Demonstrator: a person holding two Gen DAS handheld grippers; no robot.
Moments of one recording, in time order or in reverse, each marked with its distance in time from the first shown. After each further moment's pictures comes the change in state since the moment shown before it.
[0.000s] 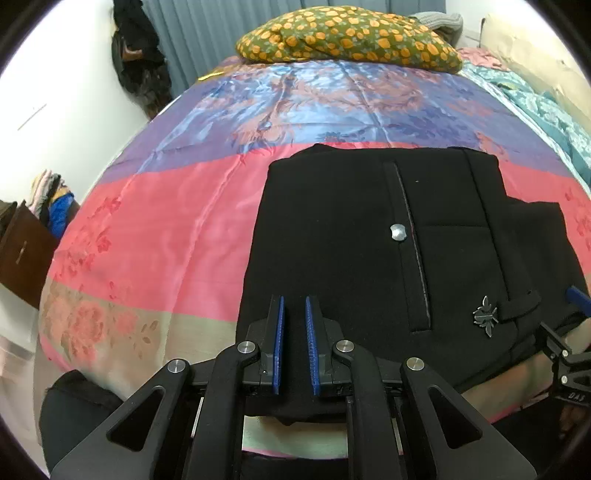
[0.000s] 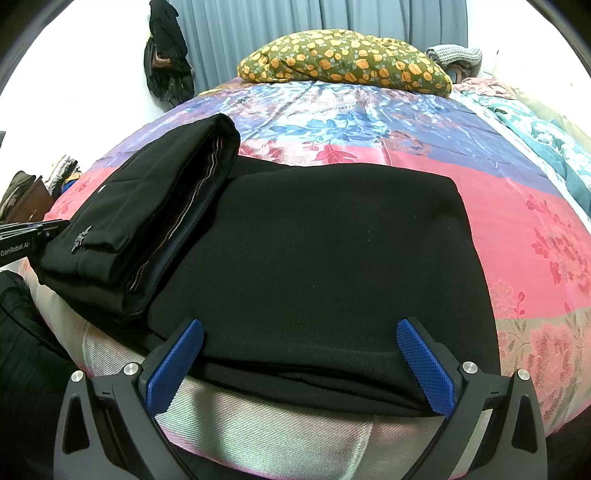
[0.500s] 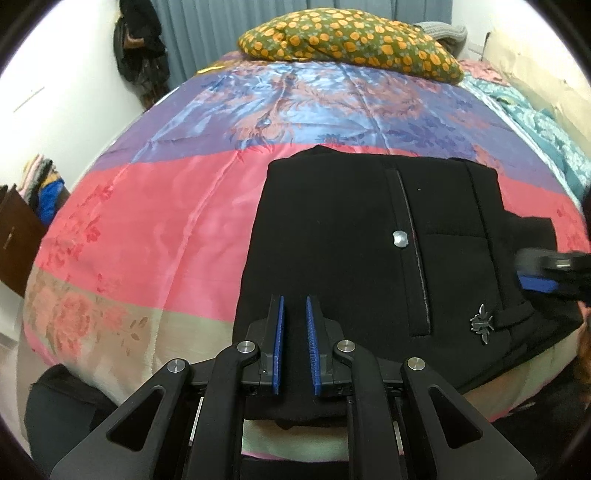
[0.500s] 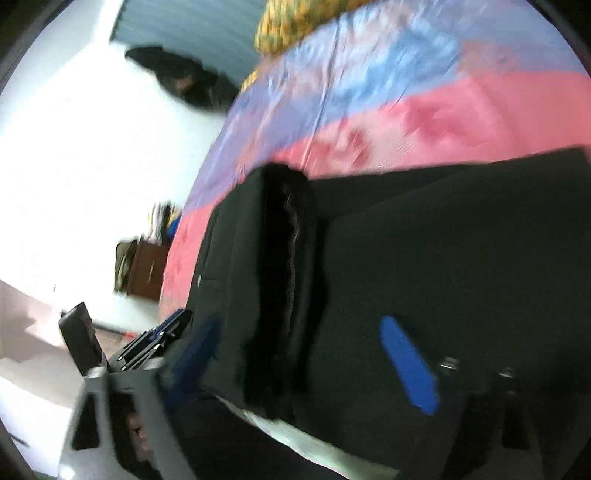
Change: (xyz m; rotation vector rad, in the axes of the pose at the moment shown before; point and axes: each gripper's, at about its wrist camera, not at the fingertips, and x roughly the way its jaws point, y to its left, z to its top) left arm 0.003 0.011 0.001 -0.052 0.003 -0.065; right arm 0.057 -0.017 0.077 0.332 0.281 0.607
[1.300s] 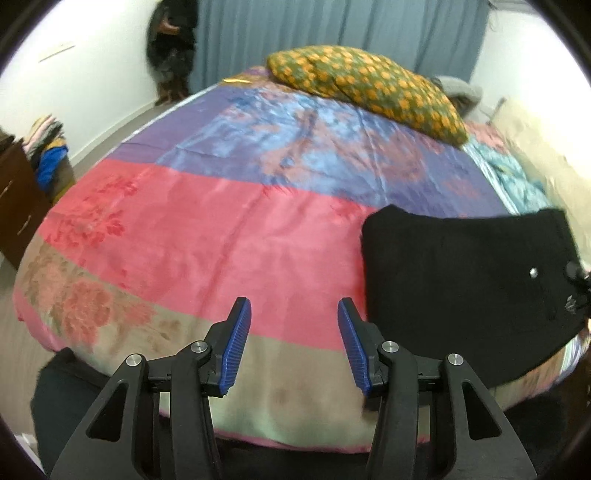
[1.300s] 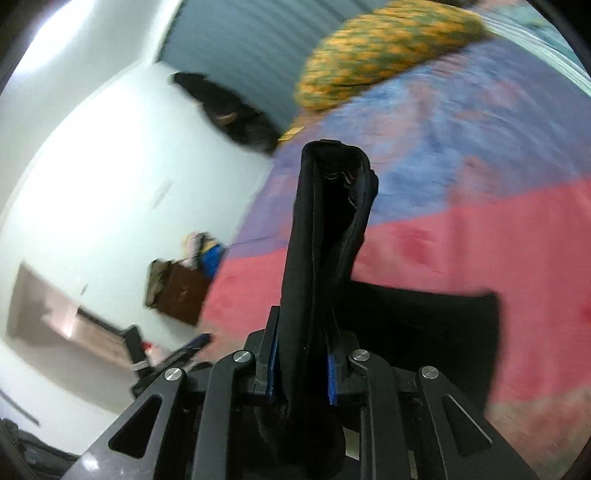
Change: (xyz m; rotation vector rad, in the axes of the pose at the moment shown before) left arm -0.053 0.040 0.012 -0.174 -0.075 -0.113; right arm -0.166 -0.012 0.016 -0.053 -0.197 0.069
